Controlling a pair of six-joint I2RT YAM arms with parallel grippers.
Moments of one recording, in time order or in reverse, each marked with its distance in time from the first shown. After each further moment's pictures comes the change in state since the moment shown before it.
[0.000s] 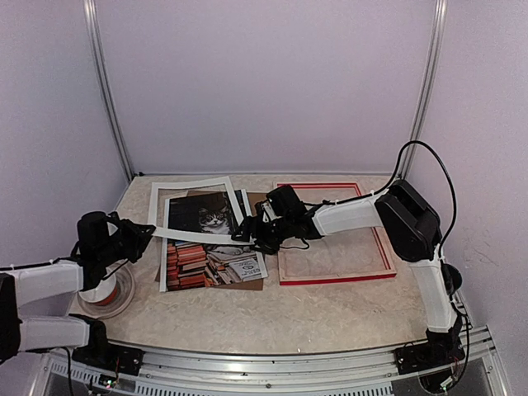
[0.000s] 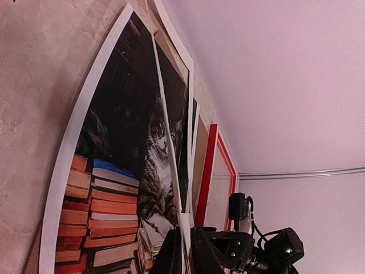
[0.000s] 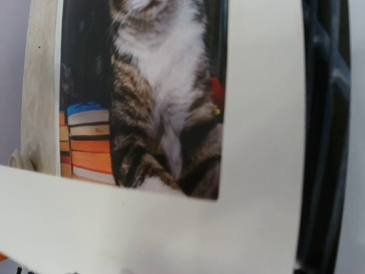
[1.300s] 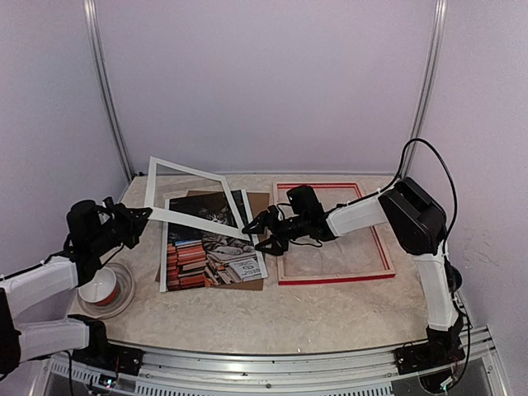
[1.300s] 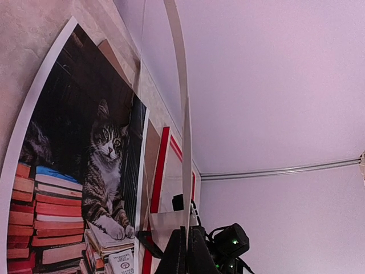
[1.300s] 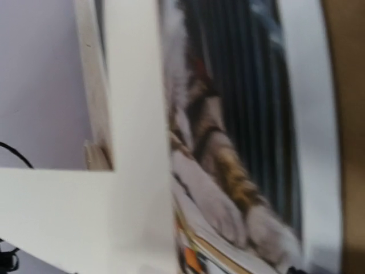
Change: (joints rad) left arm 0.010 -0.086 0.075 -0.010 0.053 -0.086; right arm -0.092 -0.023 -0.143 0.221 -0.262 0.236
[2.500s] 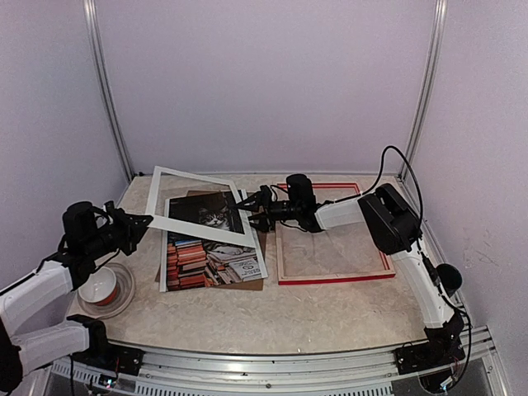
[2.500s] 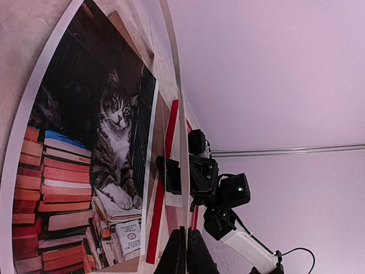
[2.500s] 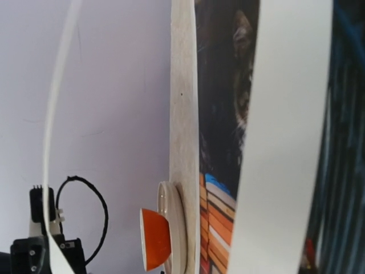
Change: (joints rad) left arm 0.006 -0.114 0.013 -0.195 0.087 0.031; right arm -0.077 0.285 0.359 0.267 -0.141 0.151
